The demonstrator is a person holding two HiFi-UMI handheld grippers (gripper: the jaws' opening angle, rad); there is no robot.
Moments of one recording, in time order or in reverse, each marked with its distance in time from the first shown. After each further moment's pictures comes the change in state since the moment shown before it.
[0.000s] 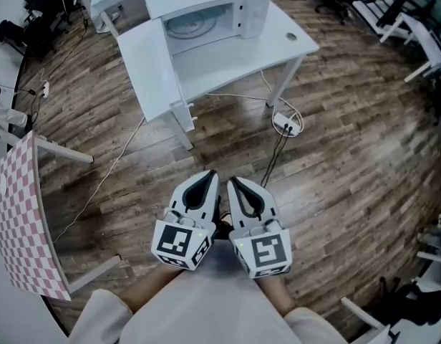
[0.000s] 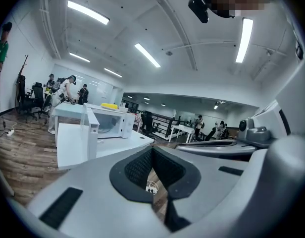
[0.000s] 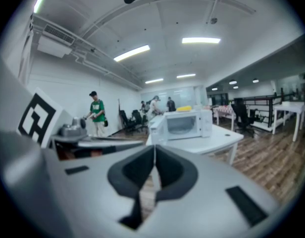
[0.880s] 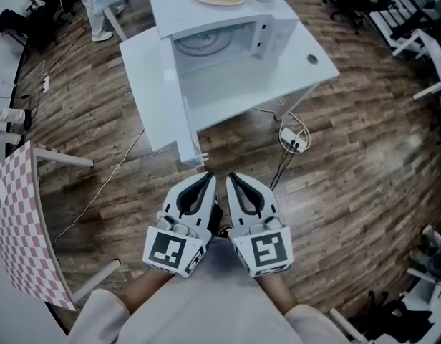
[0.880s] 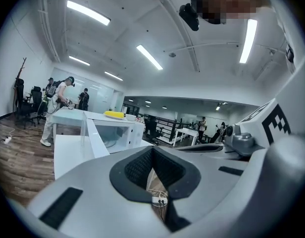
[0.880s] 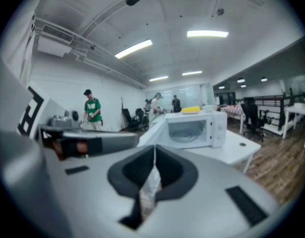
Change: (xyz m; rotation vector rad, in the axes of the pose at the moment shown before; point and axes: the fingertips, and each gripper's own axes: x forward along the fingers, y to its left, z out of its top) left arm 0.080 0.098 0.069 0.023 -0.035 0.014; right arm 0.142 -0.037 0.051 -0.029 0.025 0.065
